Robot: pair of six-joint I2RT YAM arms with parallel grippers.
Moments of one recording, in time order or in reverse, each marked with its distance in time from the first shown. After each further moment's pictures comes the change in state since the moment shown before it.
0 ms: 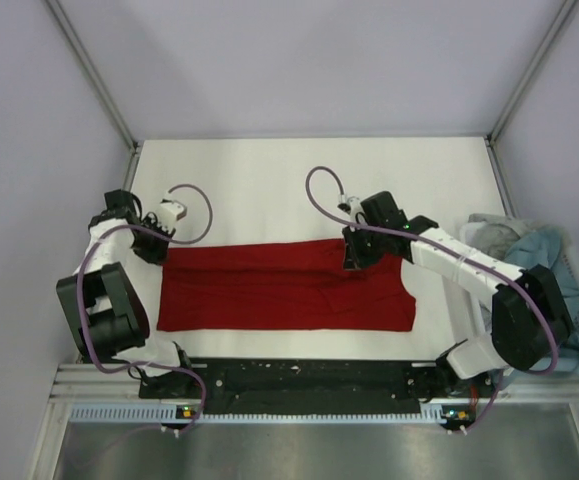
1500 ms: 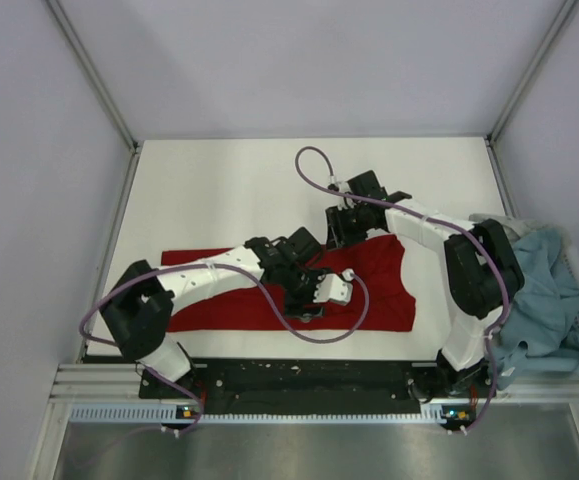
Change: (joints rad) left arm -1.238 0.040 0.027 0.056 0.129 -0.083; right arm -0.066 0.344 0.226 0.053 -0.078 0.003
